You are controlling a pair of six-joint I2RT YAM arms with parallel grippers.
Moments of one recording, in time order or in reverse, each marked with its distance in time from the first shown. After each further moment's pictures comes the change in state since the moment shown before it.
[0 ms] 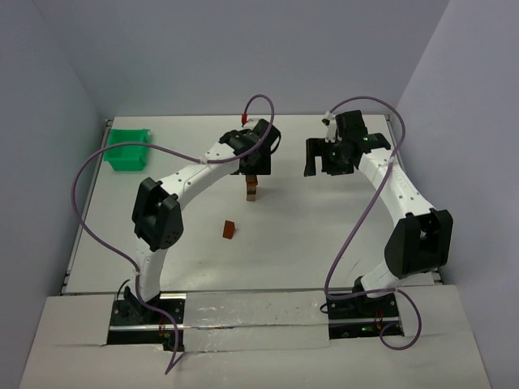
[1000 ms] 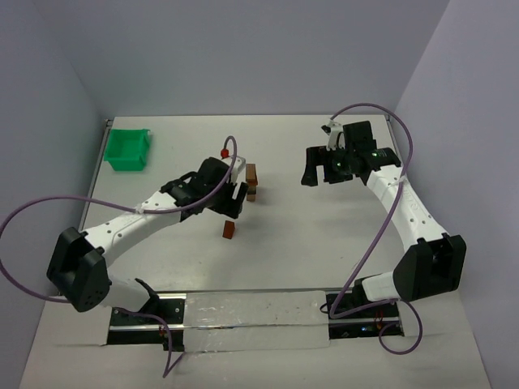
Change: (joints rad) left arm 0.032 -0.671 -0.885 0.435 0.343 0.425; right arm 0.000 -0.170 -0.138 0.053 -0.153 -0.060
